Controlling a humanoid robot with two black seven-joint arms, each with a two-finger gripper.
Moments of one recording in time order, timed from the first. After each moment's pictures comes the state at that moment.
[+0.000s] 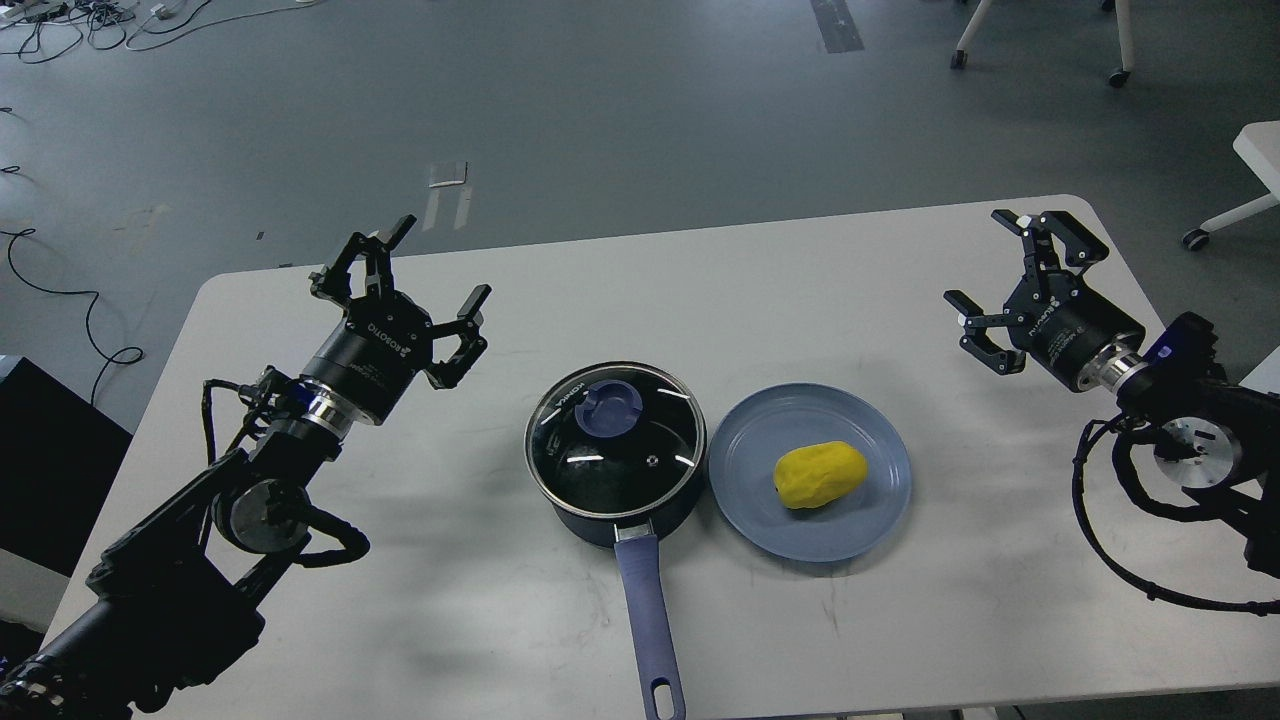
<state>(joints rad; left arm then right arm) -0.54 0.41 -0.73 -0.98 0.08 -0.49 -0.37 0.65 -0.46 0.33 0.67 0.05 0.49 0.49</state>
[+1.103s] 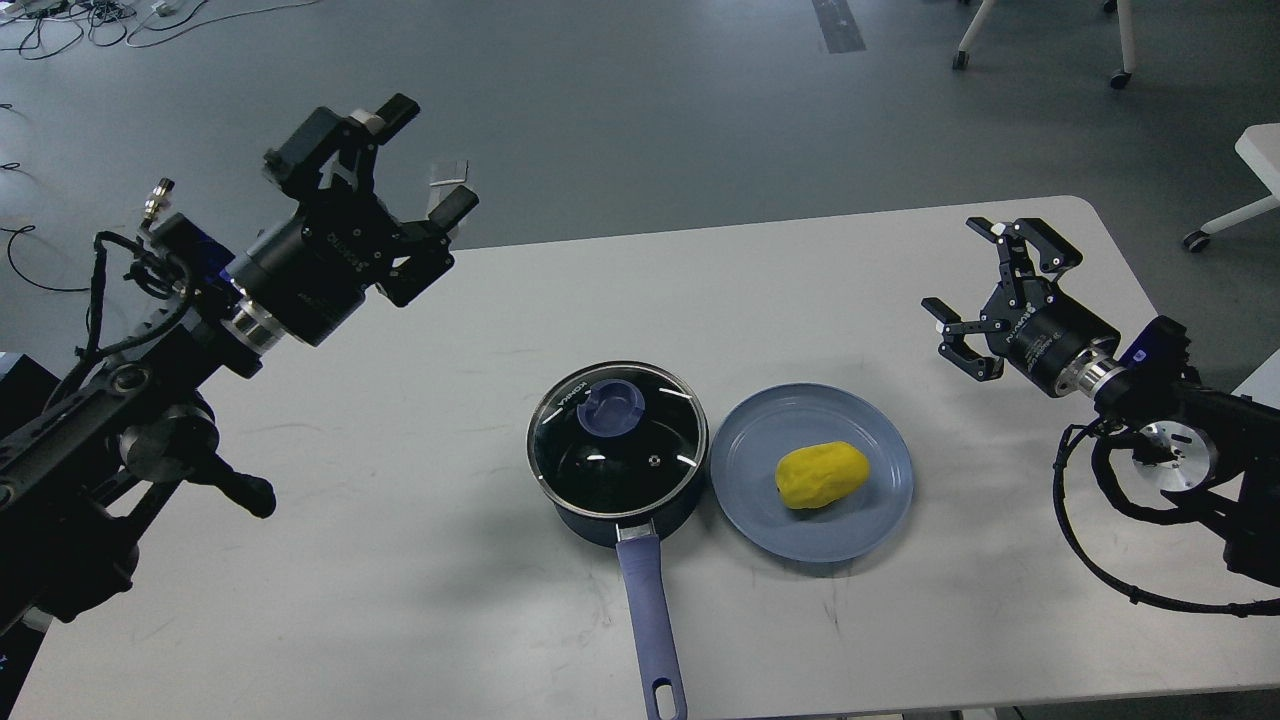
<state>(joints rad) -0.67 0.66 -0.76 -1.34 0.67 -0.49 -0.46 0.66 -0.44 0.31 0.67 0.04 0.49 0.49</state>
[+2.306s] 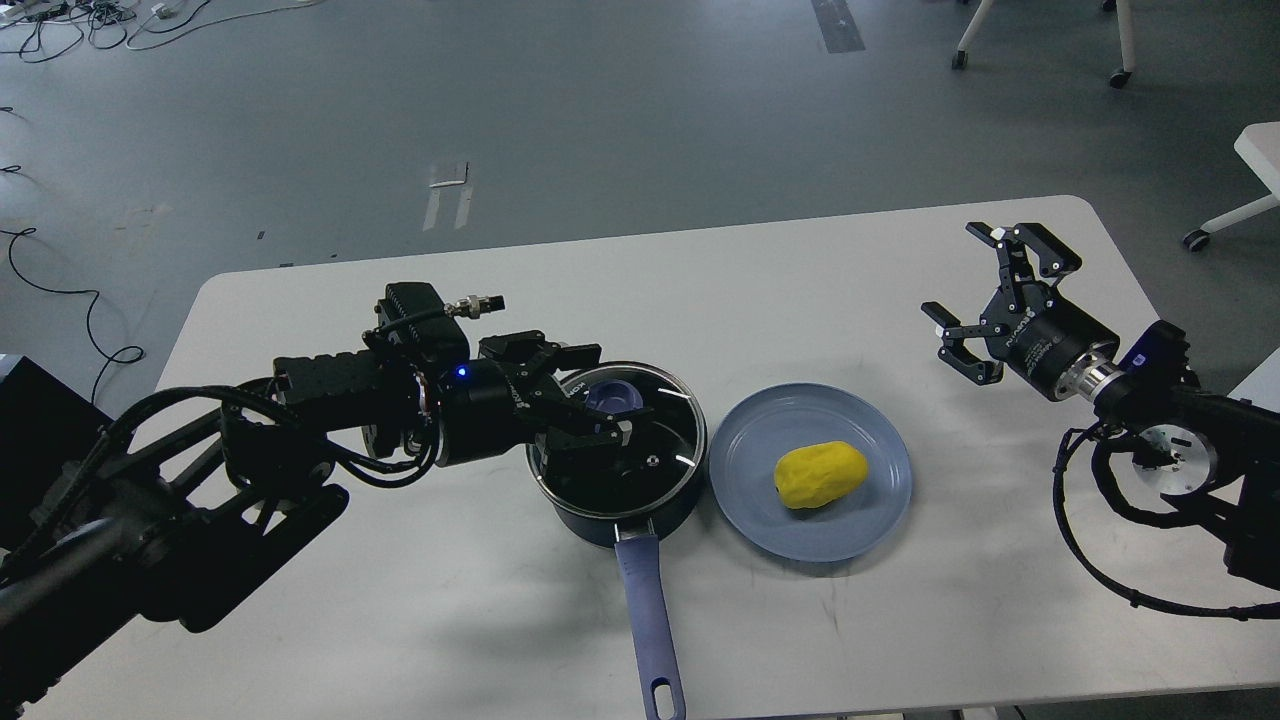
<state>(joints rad) -0.68 0.50 -0.65 -1.39 2.15 -0.32 -0.49 0.65 -0.44 0.31 0.68 0.04 0.49 0.49</state>
